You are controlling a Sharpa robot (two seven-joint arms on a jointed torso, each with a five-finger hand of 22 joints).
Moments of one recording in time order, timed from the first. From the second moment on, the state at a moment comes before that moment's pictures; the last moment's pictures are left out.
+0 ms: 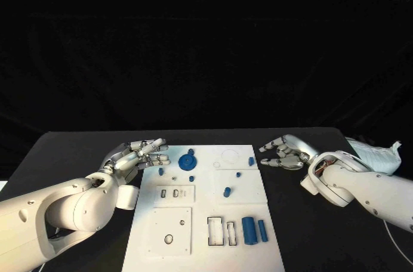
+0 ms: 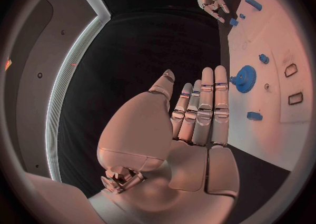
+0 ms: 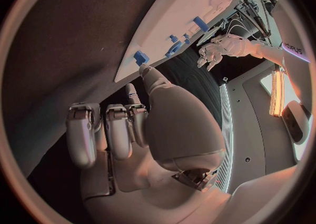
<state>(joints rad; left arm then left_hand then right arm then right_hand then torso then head) 1.18 -0.98 -0.02 1.67 0.10 -0.33 0.40 1.39 0.03 0.04 0.08 0.12 0.93 0.22 0.08 0.07 1.01 0.17 0.08 0.07 1.16 0.10 0.21 0.28 0.17 0.98 0.21 0.43 0.19 1.06 -0.96 0.13 1.36 -1.12 -0.36 0.16 1.38 -0.08 0.12 0.05 0.30 0.96 0.16 0.07 0.08 1.47 0.07 1.50 1.31 1.46 -0.01 1.56 1.31 0.05 1.47 0.10 1.52 1.31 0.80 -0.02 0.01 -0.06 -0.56</state>
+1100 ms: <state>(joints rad) 1.18 -0.97 -0.02 1.67 0.10 -0.33 0.40 1.39 0.03 0.04 0.08 0.12 0.93 0.22 0.08 0.07 1.01 0.17 0.08 0.07 1.16 0.10 0.21 0.28 0.17 0.98 0.21 0.43 0.19 1.05 -0.88 0.13 1.32 -1.18 -0.35 0.13 1.38 -0.07 0.15 0.02 0.28 1.00 0.15 0.07 0.09 1.47 0.07 1.51 1.31 1.46 -0.01 1.56 1.31 0.05 1.47 0.10 1.52 1.31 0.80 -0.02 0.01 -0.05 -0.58</state>
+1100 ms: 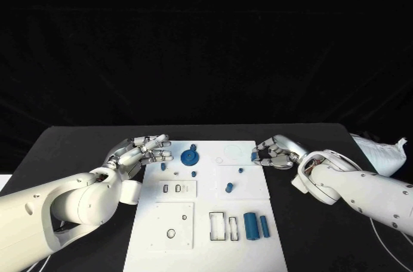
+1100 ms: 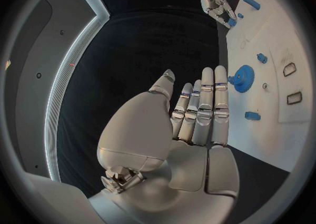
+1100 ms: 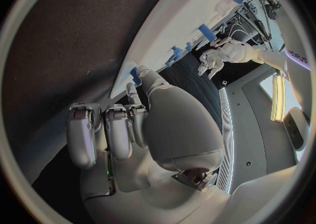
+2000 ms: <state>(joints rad) 1.18 -0.97 -0.02 1.67 0.10 -0.33 0.40 1.39 0.03 0.04 0.08 0.12 0.93 0.22 0.08 0.07 1.01 0.17 0.08 0.07 1.16 0.10 0.21 0.28 0.17 0.98 0.21 0.43 0.19 1.05 -0.85 0.13 1.31 -1.19 -0.34 0.11 1.38 -0.06 0.16 0.01 0.28 1.02 0.15 0.07 0.09 1.47 0.06 1.51 1.31 1.46 -0.01 1.56 1.31 0.03 1.47 0.10 1.52 1.31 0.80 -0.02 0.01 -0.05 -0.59</state>
